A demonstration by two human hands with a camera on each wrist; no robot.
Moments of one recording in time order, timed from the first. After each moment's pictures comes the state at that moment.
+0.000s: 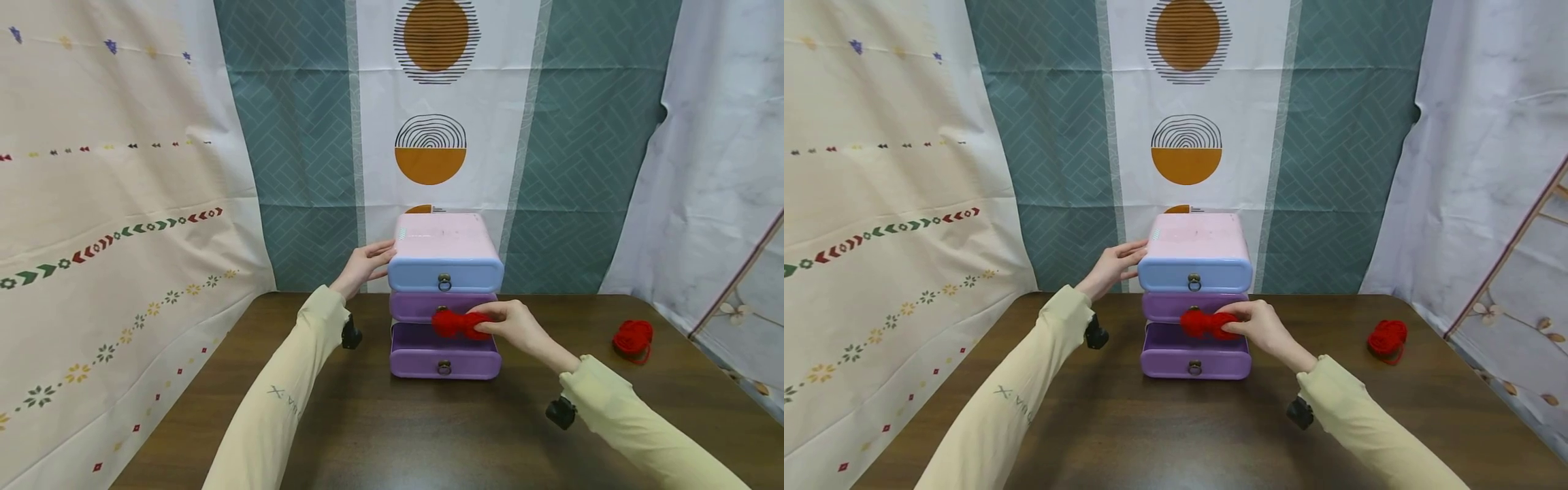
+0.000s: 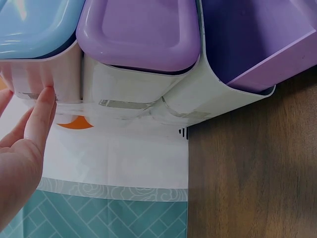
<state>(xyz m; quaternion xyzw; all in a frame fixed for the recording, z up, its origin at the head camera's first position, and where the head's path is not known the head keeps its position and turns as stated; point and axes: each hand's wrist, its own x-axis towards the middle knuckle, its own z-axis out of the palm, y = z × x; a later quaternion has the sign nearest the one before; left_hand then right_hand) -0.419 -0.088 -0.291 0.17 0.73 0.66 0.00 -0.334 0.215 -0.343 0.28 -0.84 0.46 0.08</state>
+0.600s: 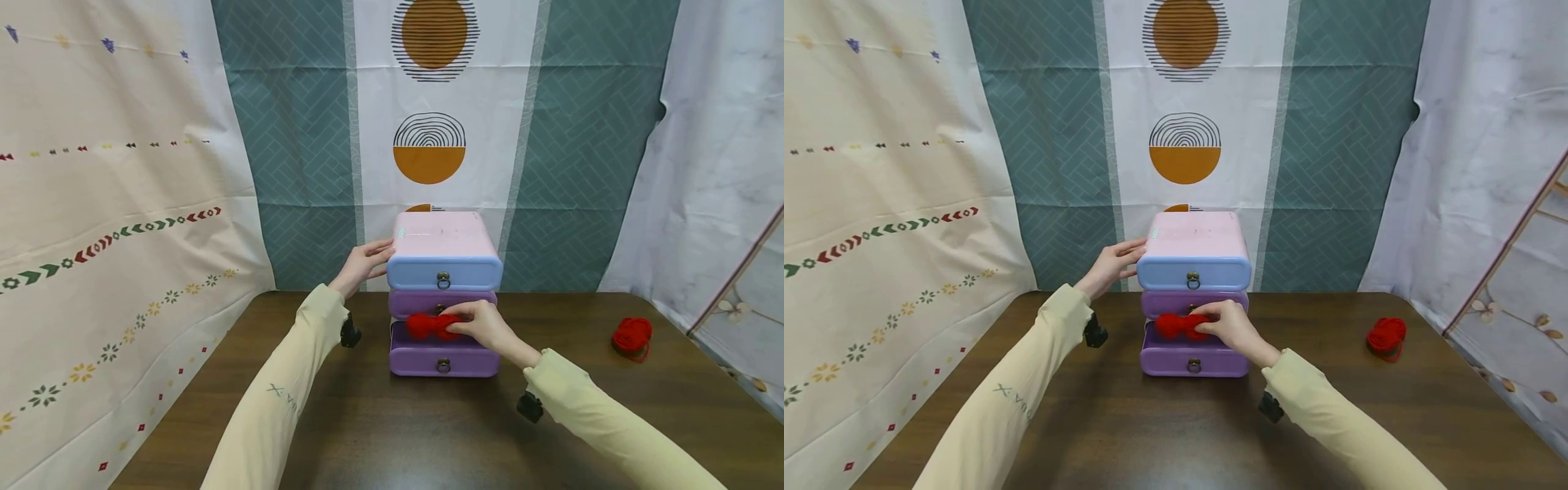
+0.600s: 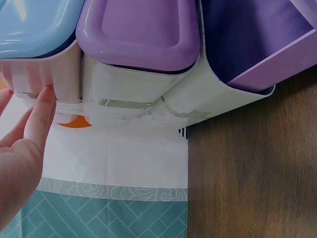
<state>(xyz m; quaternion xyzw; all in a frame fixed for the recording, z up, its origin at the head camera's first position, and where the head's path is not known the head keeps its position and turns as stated) -0.424 -0.086 -0.292 0.16 0.73 0.66 0.00 -0.347 0.175 -0.350 0.31 -0.85 0.42 0.10</state>
